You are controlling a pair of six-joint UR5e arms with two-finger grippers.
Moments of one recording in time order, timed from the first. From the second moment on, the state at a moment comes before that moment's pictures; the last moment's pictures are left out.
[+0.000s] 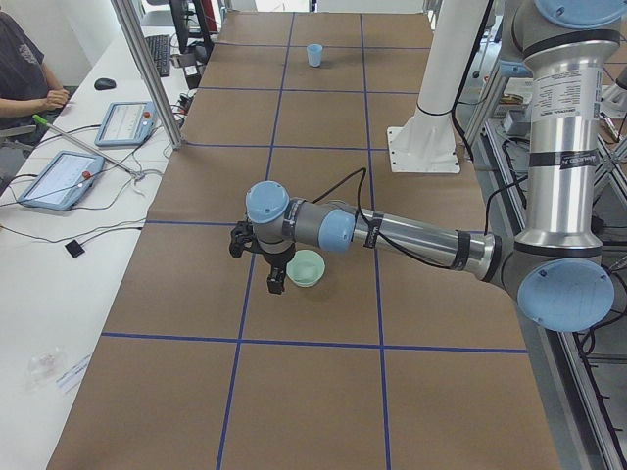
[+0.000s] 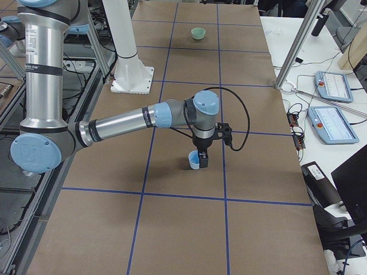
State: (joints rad) left arm -1.35 -1.52 -1.79 -1.62 -2.42 -0.15; right arm 1.44 -1.64 1.94 -1.73 2.27 0.07
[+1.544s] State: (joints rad) left arm -1.06 -1.56 -1.48 -2.11 -2.42 -0.46; right arm 1.38 -1.64 1.93 -1.70 2.32 0.07
